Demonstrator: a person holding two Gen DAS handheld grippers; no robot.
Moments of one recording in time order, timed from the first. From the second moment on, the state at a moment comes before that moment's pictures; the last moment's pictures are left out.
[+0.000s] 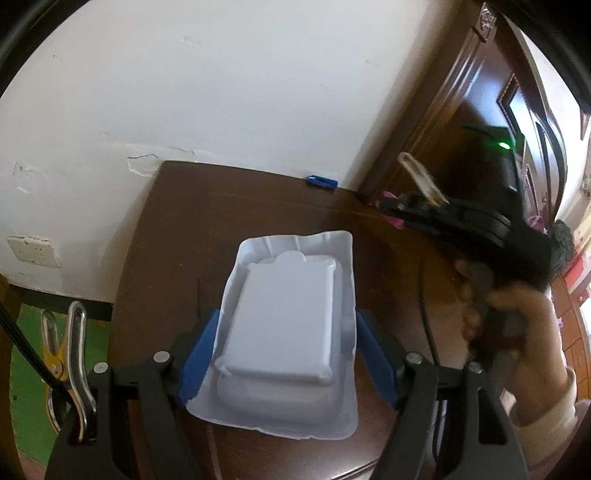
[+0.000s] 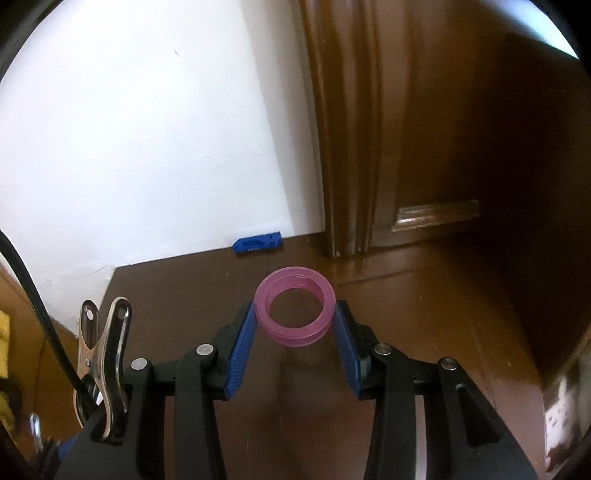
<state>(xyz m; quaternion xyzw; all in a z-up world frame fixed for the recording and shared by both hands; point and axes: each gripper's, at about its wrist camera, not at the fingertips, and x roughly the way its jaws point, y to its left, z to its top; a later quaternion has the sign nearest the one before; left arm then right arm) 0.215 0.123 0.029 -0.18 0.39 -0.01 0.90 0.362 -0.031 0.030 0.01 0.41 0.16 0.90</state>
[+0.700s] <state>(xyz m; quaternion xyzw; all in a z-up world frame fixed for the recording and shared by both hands) 0.165 0.066 0.063 -0.14 0.36 -0.08 0.92 0.212 -0.145 0.090 0.09 0.37 0.19 0.91</state>
